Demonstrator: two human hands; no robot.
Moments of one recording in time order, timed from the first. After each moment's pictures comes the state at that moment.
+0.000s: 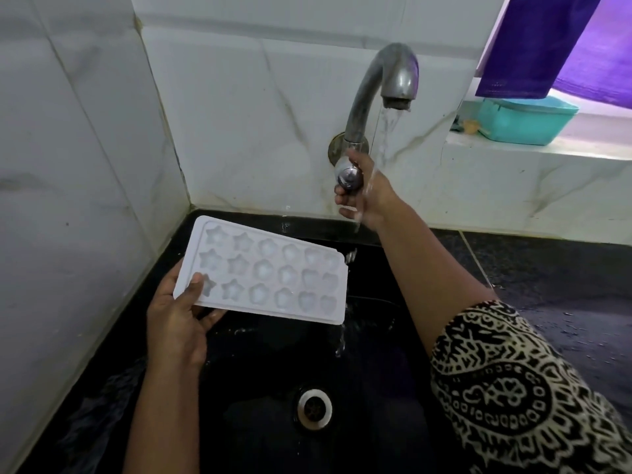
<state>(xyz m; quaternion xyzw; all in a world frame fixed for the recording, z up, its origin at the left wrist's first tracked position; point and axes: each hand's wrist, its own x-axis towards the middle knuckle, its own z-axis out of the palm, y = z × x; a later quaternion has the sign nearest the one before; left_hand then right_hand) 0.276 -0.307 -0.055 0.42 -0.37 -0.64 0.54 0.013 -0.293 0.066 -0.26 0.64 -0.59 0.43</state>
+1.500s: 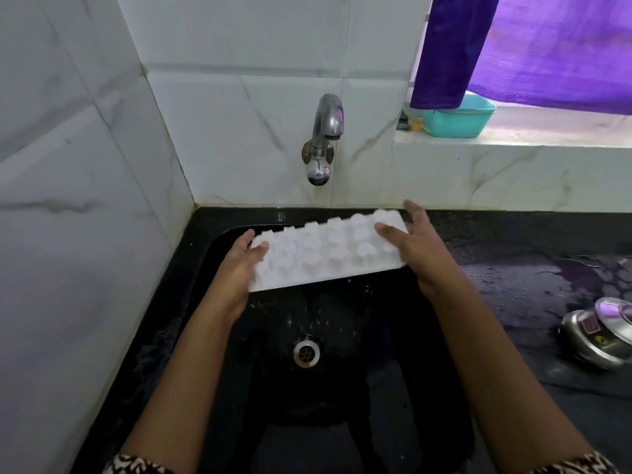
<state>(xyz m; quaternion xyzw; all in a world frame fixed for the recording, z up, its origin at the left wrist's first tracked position) 0.244 -0.238 0.042 0.40 -0.51 -0.68 0.35 0.035 -0.096 0.086 -0.26 0.72 -0.59 0.27</state>
